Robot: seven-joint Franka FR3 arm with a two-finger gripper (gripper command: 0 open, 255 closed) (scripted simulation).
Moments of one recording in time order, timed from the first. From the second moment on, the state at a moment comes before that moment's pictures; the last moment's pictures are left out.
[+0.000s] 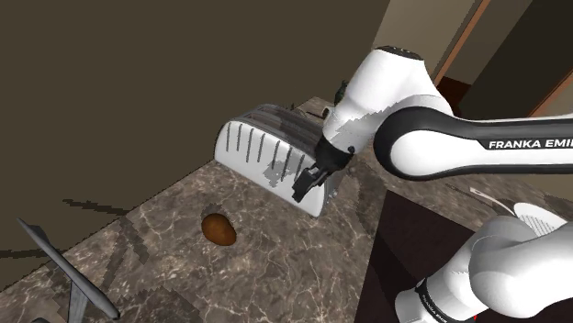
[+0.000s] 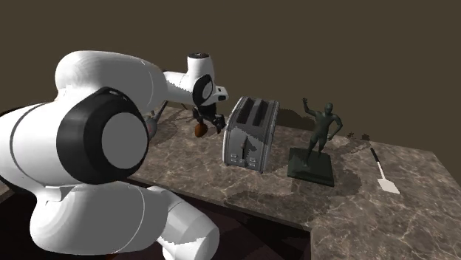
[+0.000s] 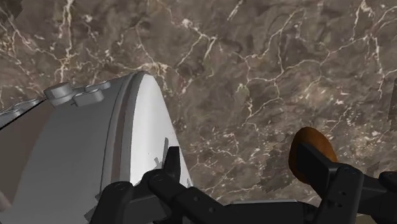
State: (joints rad) arm 0.13 -0.51 0.43 -2.49 0.24 2.17 0.21
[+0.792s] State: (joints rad) arm 0.04 -0.08 0.71 -2.34 -0.05 2.52 0.57
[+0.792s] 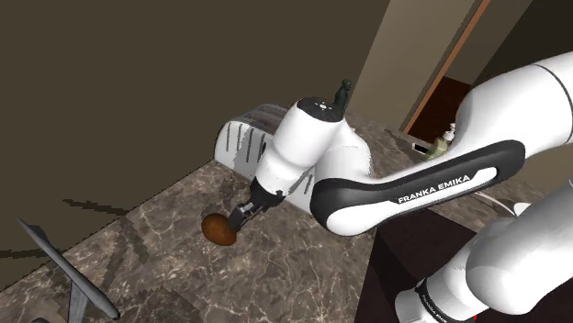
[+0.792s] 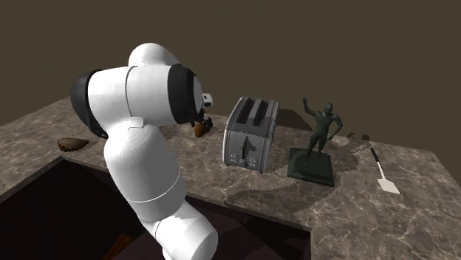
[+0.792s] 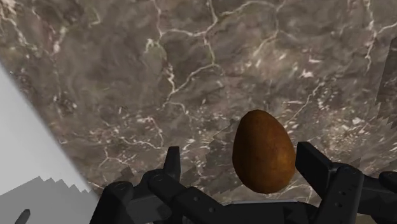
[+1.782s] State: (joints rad) arm 0.12 0.25 0.66 -2.20 -0.50 2.62 0.93
